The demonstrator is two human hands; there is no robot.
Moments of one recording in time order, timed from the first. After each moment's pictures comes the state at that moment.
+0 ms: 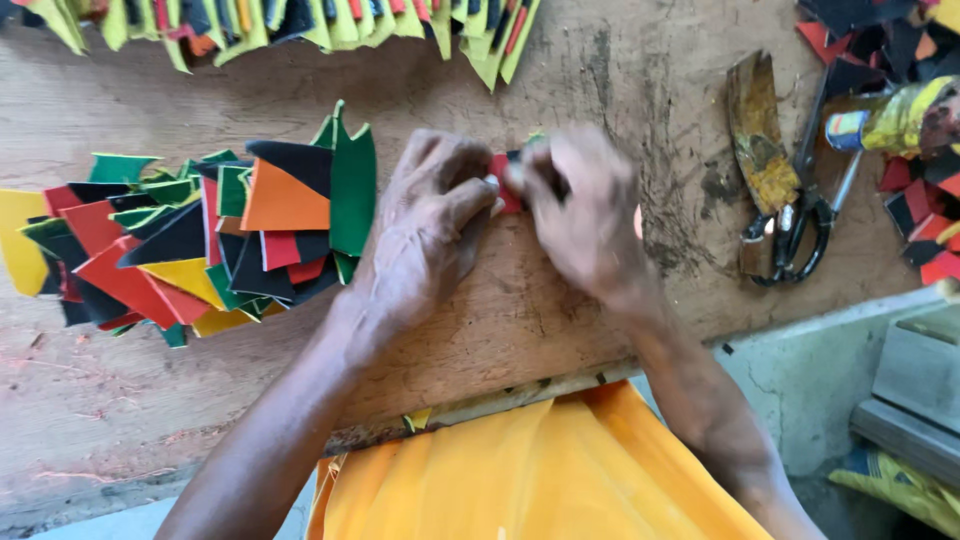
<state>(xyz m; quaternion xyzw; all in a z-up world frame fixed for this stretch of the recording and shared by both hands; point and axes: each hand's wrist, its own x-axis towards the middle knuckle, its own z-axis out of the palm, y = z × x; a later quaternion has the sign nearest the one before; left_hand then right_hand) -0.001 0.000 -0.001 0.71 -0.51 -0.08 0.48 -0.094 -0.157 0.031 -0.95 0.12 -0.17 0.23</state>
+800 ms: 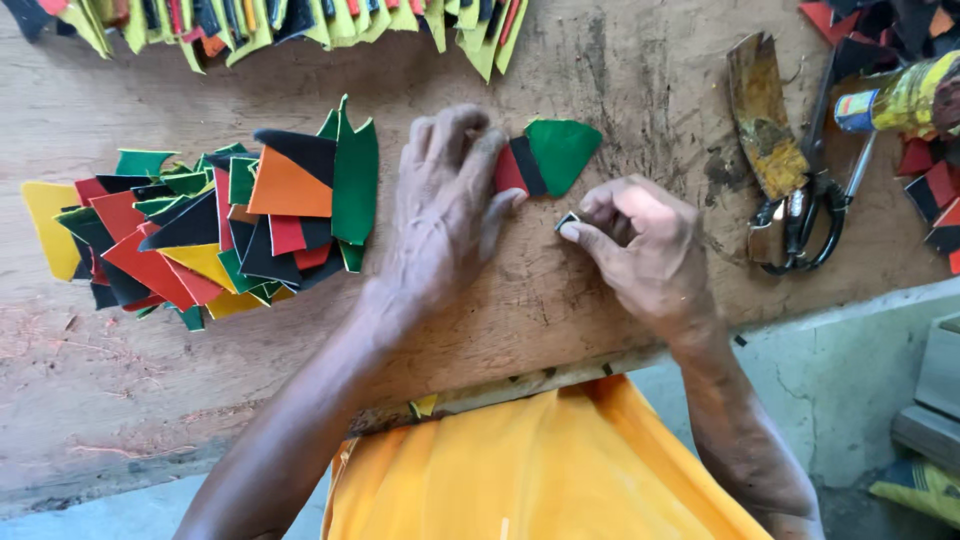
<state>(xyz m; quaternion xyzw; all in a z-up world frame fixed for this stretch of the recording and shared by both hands) -0.016 -0.013 0.004 0.77 -0.48 -0.04 0.43 -0.190 -0.178 0.024 -0.91 0.24 -0.07 0.33</state>
